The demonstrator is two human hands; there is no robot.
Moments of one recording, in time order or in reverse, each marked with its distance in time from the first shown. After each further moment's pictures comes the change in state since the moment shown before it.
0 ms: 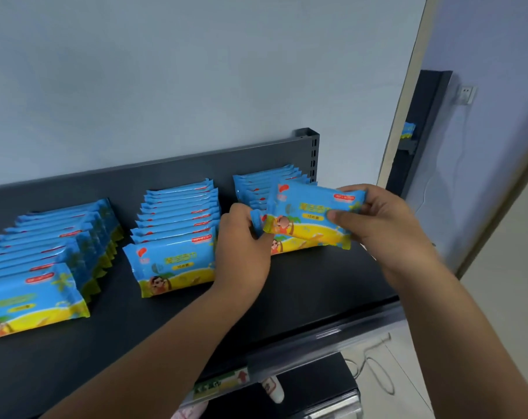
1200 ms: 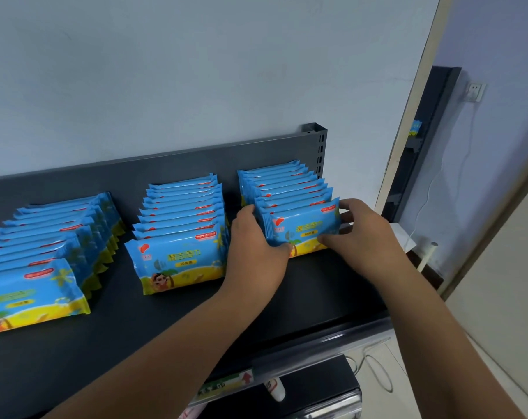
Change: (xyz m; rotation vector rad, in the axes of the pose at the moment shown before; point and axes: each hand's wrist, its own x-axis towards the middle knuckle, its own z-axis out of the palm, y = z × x) left_hand -0.012 0.008 0.000 -0.116 -0.146 -0.125; right_hand 0.017 0.034 0.011 -0.743 0.005 -0.015
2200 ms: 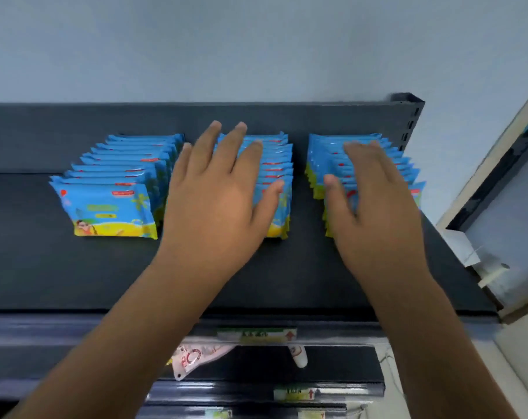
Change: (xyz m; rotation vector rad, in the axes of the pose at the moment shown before) left_hand -0.041 0.009 -0.131 1.024 0.337 0.426; right_hand -0.040 -0.076 0.058 -0.117 0.203 -0.567
